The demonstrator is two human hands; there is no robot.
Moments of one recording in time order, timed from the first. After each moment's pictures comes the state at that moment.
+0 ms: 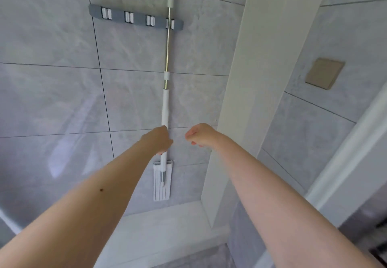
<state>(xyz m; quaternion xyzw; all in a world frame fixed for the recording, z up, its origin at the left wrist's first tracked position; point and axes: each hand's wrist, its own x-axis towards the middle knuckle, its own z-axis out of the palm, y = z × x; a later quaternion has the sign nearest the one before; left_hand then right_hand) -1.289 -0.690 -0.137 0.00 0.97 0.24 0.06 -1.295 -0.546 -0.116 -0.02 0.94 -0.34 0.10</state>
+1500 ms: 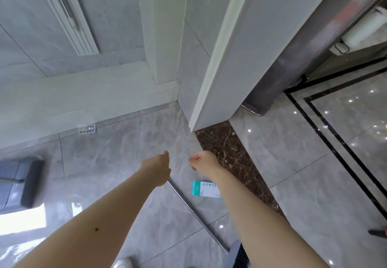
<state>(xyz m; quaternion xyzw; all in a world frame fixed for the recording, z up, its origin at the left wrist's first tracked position) -0.936 -0.400 -0.608 0.11 0.93 0.06 0.34 -0.915 -0.246 -0.634 0.25 0.84 -0.40 0.26</state>
